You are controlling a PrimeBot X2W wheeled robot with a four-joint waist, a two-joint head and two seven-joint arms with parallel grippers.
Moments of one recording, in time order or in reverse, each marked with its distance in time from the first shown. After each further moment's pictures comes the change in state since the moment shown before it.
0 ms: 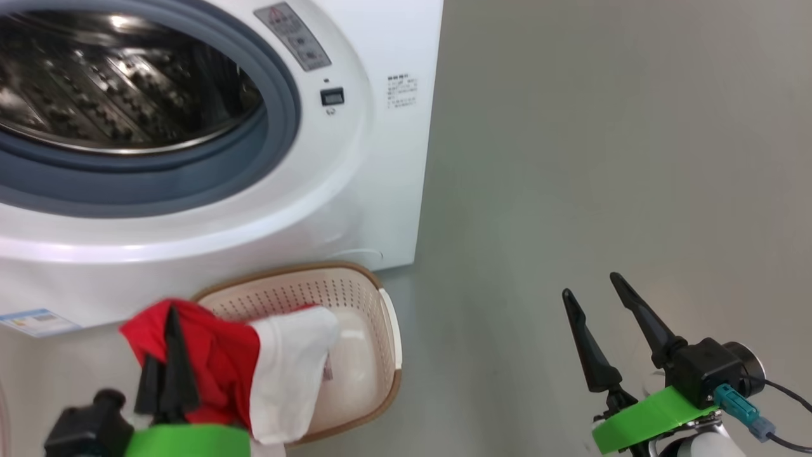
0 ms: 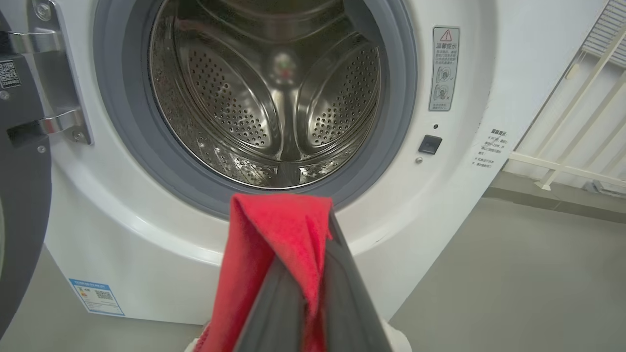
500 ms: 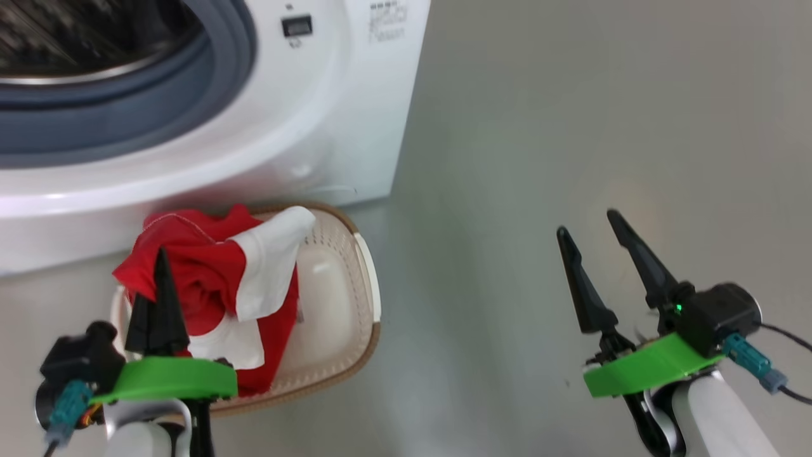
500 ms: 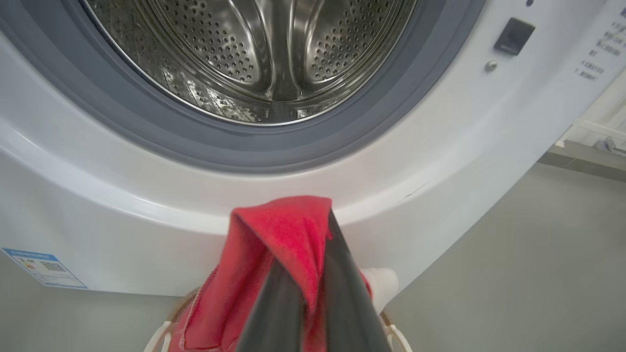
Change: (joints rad) left arm -0.209 -0.080 0.121 0.210 0.081 -0.159 -0.002; right arm -0.135 0.000 0.018 -0.005 0.054 0.000 -0.013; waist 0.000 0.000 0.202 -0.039
